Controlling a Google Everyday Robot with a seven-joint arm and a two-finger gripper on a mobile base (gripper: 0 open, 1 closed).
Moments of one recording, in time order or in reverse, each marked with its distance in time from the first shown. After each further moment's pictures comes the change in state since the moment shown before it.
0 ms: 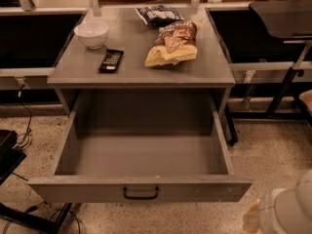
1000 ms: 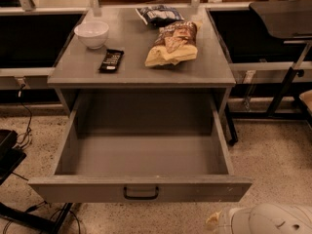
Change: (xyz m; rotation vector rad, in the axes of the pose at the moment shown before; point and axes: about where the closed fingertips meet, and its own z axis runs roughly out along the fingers) arm -0.051 0.022 0.127 0.018 -0.193 -0.166
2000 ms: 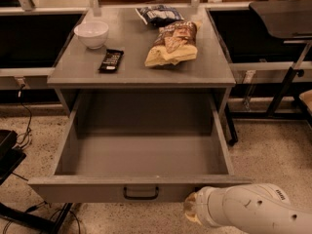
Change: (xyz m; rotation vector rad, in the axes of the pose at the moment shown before) arm -0.047 -0.057 0.042 0.088 -0.088 -0.082
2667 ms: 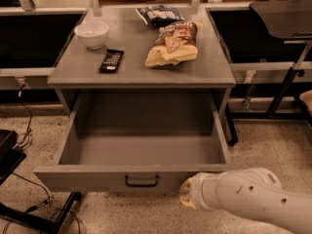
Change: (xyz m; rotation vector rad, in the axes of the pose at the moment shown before) arm -0.016 -0.040 0.001 0.052 -0.005 -0.029
